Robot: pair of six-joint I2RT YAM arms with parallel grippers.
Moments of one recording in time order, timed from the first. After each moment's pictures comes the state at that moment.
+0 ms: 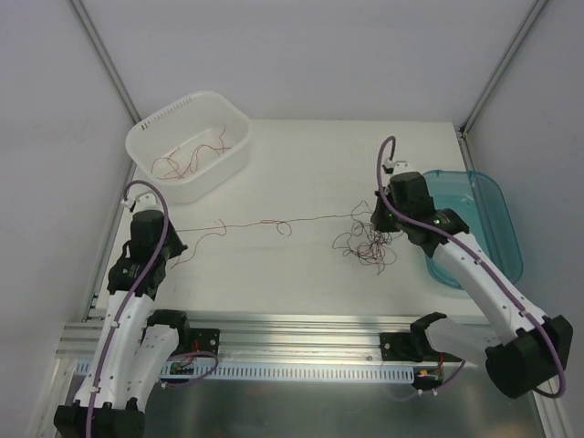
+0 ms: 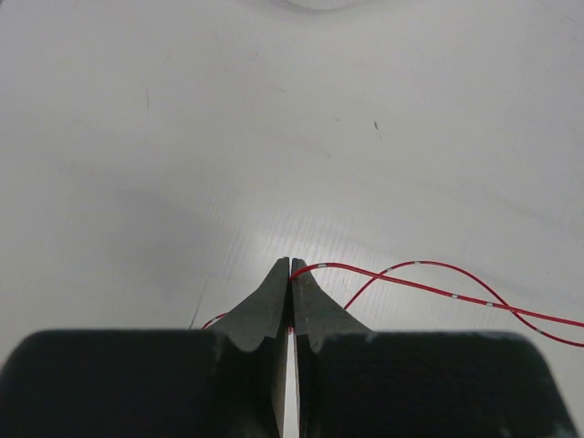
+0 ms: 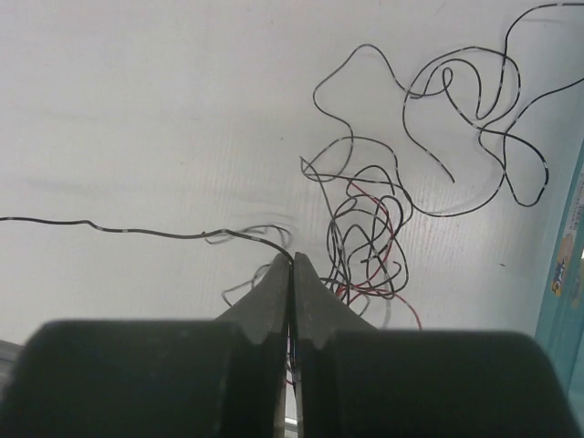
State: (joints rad) left arm -0.06 0.64 0.65 -0.68 -0.21 -0.39; right arm 0.48 1.14 0.98 -0.64 0.12 0.32
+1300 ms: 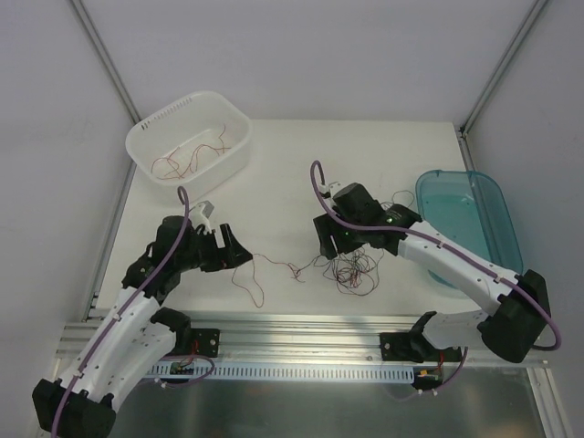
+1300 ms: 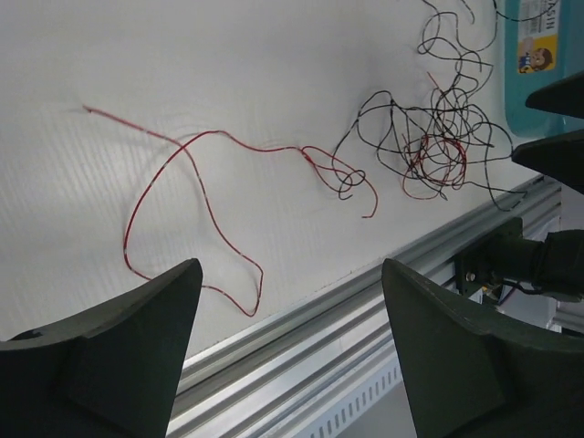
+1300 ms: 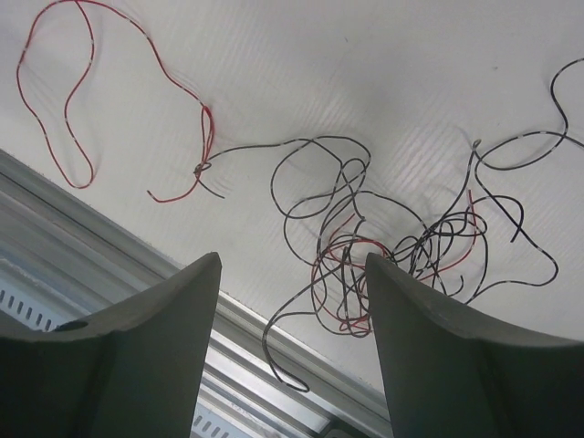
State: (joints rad) left arm -0.32 0.65 0.53 -0.55 0.36 -0.60; right arm 0.80 1.30 1.09 -0.75 0.01 0.28
